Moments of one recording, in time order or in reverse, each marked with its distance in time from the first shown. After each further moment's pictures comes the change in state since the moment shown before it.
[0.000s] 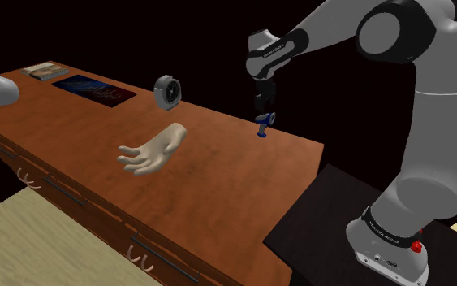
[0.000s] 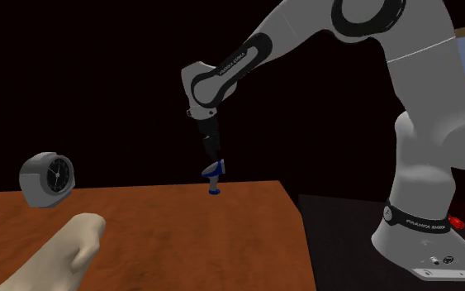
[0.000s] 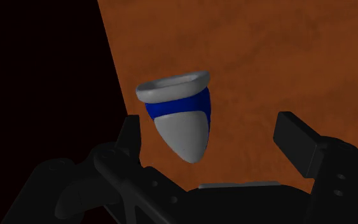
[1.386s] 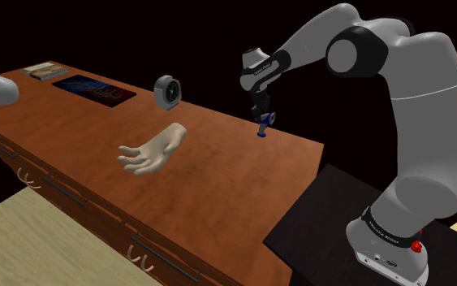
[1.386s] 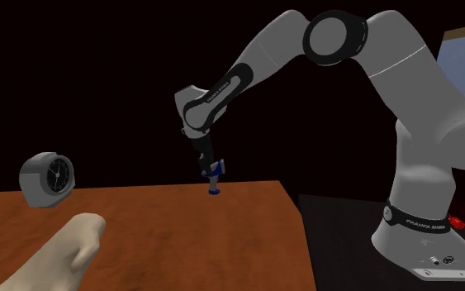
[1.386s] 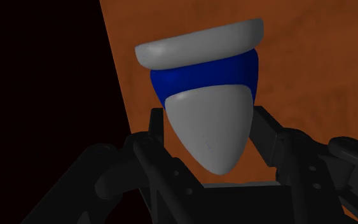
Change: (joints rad) arm -0.022 0.221 0.002 0.155 0.005 0.050 -0.018
